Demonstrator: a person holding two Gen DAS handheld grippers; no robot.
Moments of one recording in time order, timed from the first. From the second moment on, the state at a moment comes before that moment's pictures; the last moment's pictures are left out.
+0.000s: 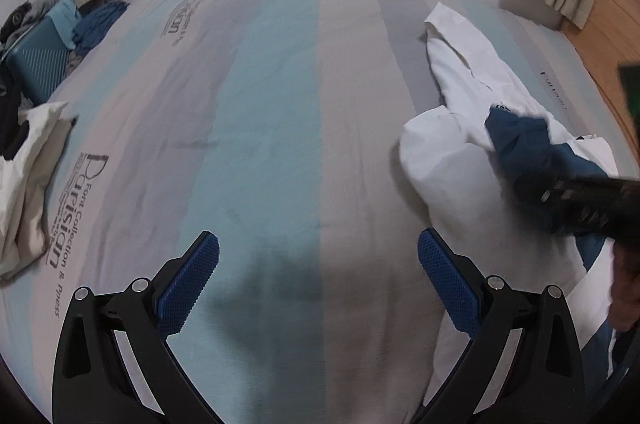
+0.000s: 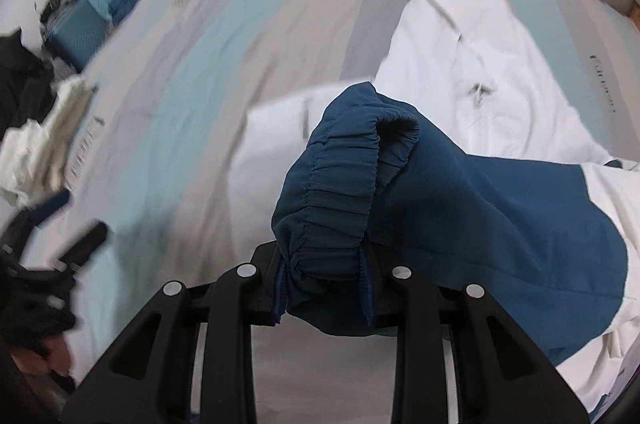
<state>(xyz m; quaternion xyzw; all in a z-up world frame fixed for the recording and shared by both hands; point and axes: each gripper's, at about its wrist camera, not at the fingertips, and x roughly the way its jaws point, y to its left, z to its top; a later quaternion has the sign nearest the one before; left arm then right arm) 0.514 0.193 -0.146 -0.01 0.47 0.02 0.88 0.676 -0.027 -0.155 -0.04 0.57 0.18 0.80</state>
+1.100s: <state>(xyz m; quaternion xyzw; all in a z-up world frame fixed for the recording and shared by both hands) 0.509 0.224 -0.159 -0.01 0.49 0.05 0.87 0.645 -0.002 -0.184 0.03 0.55 0.21 0.81</state>
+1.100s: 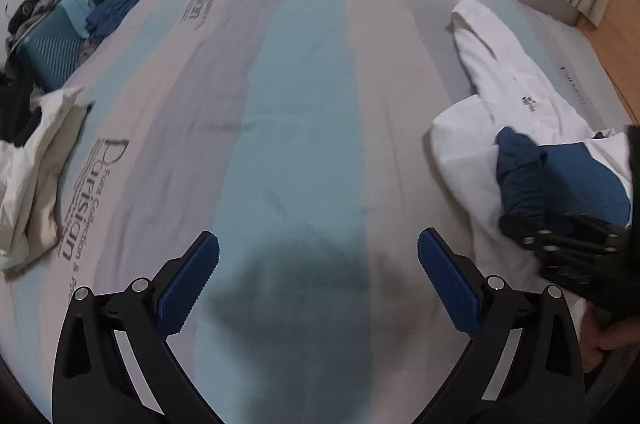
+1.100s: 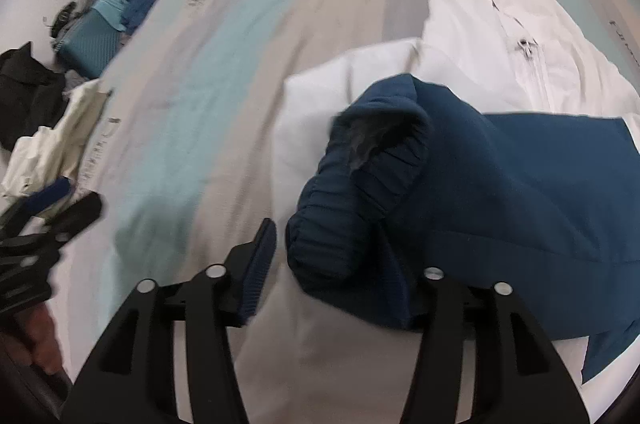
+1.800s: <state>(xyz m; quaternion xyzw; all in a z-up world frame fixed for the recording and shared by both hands) 0.499 0.252 -0.169 -0.02 0.50 0.07 0.86 0.633 0.033 -0.162 0.04 0.54 0.27 0.79</state>
